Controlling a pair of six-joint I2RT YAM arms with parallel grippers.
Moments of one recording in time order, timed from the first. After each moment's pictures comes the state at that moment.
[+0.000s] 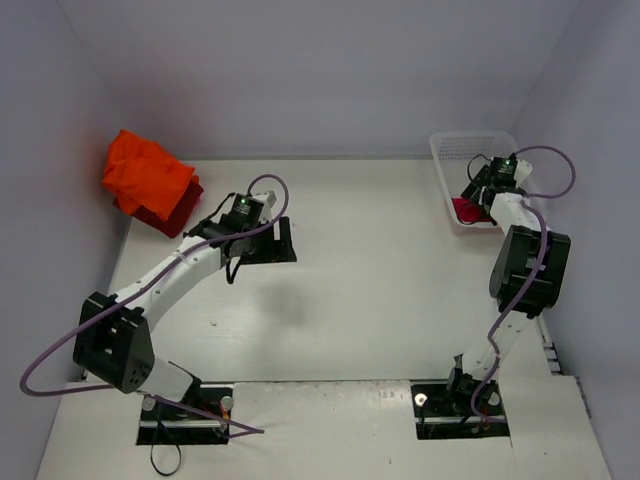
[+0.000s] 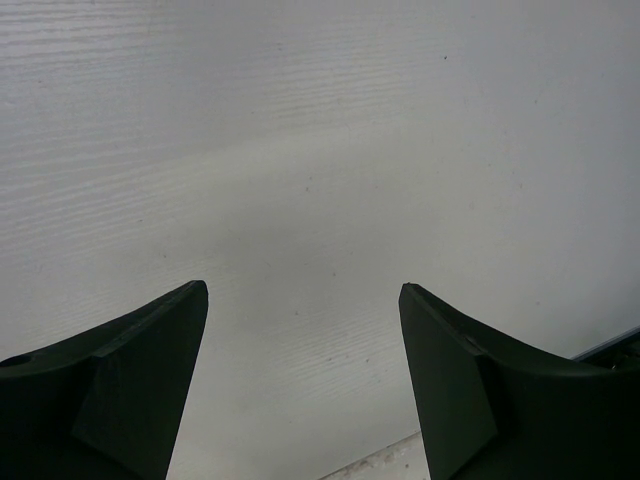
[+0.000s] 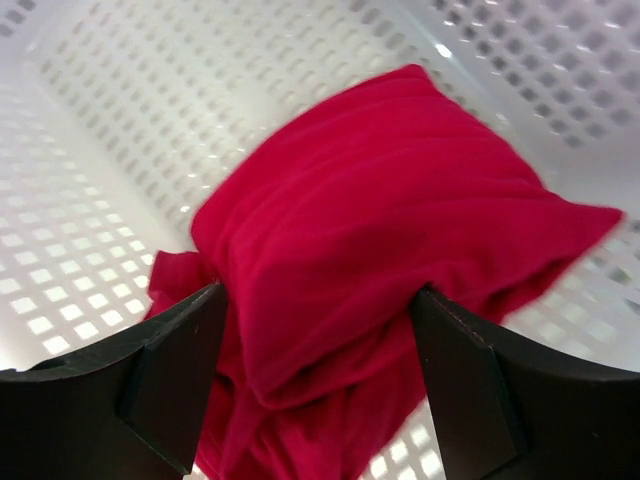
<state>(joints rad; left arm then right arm) -0.47 1.45 1.13 -0.58 0.16 -0.49 -0.24 1.93 1.39 -0.23 0.21 0.42</state>
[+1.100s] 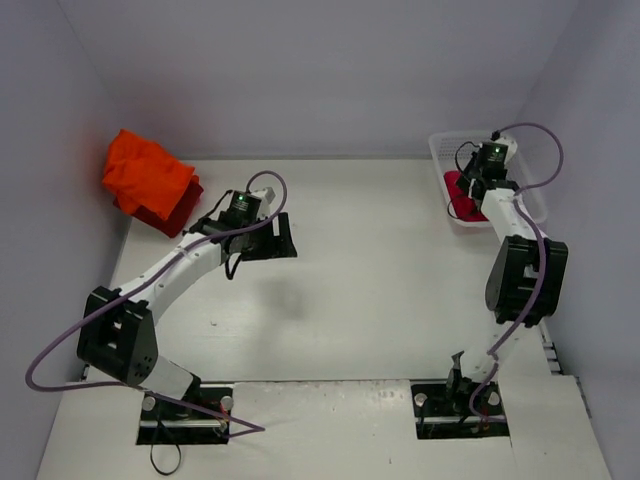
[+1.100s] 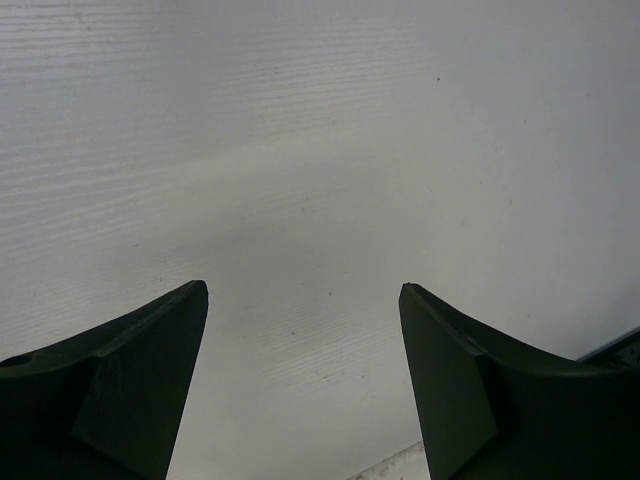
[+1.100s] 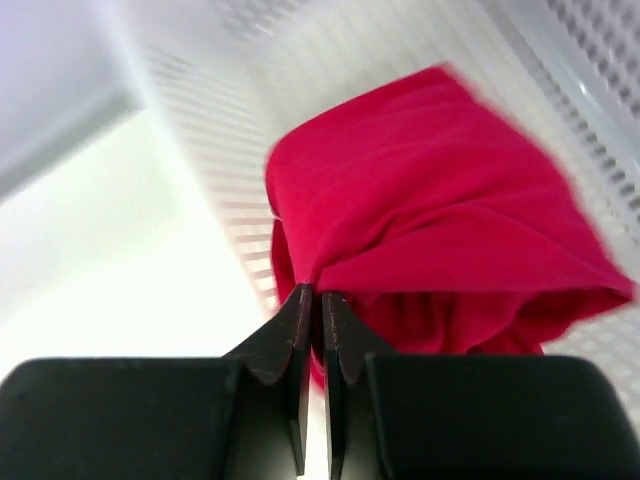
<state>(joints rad) -0.44 1.49 1.13 -0.53 0.20 -0.49 -0.15 1.88 1.41 -0.15 0.09 0.38</state>
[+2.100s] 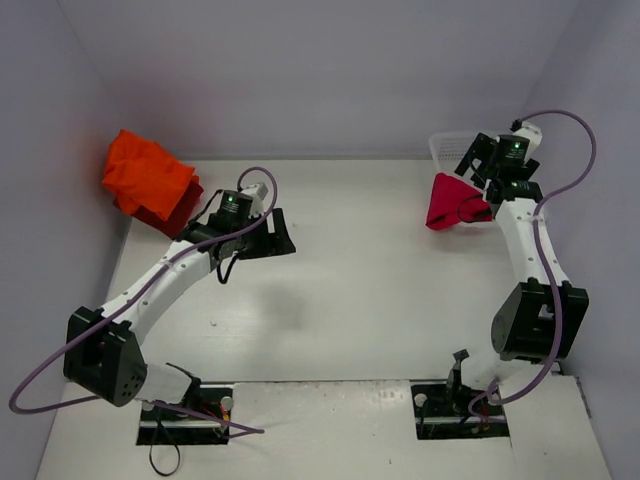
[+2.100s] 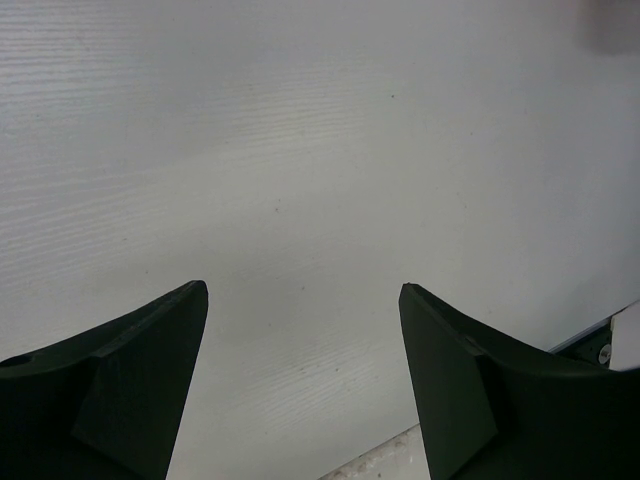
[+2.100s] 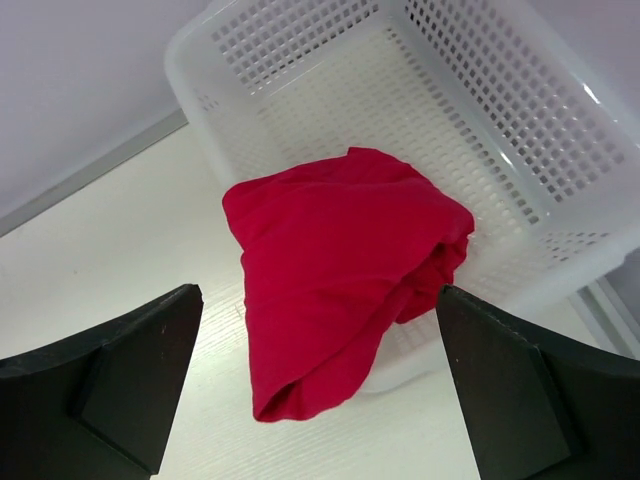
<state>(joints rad) -0.44 1.37 1.12 -0.53 0.20 -0.52 -0.13 1.57 1.39 -0.33 0.17 0.34</state>
